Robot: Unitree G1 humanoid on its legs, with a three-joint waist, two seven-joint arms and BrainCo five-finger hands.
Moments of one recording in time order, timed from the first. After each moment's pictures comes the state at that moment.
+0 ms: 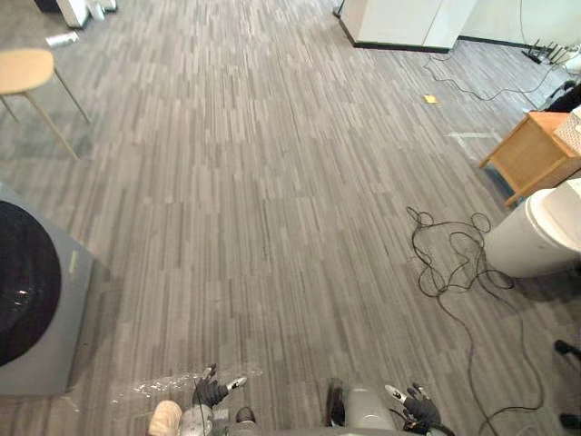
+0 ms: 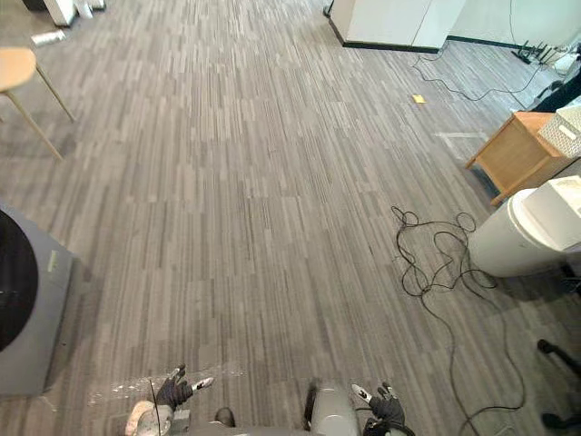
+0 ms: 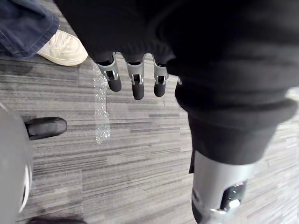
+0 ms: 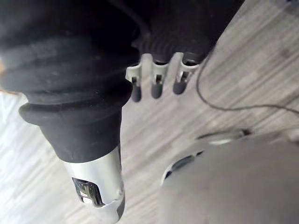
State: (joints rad) left arm 0.07 0.12 -0.07 0.97 -0.09 -0.20 0.11; right arm 0.17 -0.07 -0.14 0.96 0.35 -0.15 -0.04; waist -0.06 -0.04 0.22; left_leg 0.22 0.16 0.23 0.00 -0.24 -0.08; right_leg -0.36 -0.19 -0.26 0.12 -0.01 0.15
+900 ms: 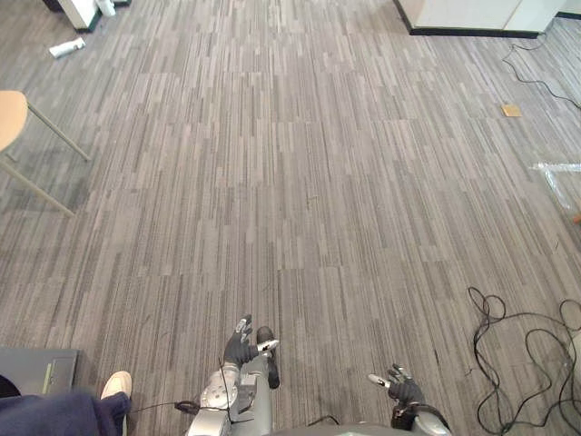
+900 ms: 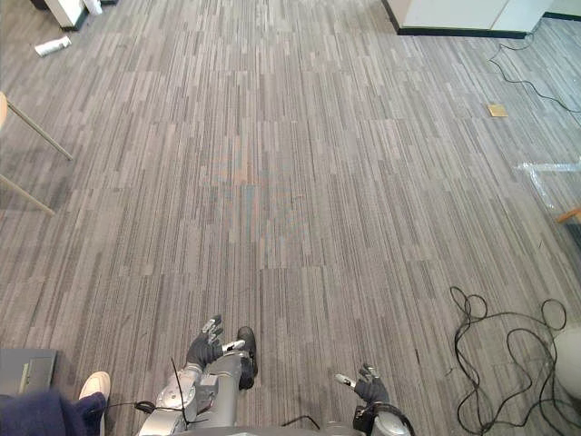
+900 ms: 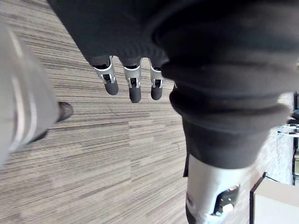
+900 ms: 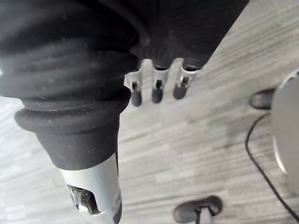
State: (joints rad) left arm 0.20 0.08 -0.15 0.60 -0.09 -0.20 0.08; right arm 0.09 -0.05 -0.03 0.98 0.23 -0.14 0.02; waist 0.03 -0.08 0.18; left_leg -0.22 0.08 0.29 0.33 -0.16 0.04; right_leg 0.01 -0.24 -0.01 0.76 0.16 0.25
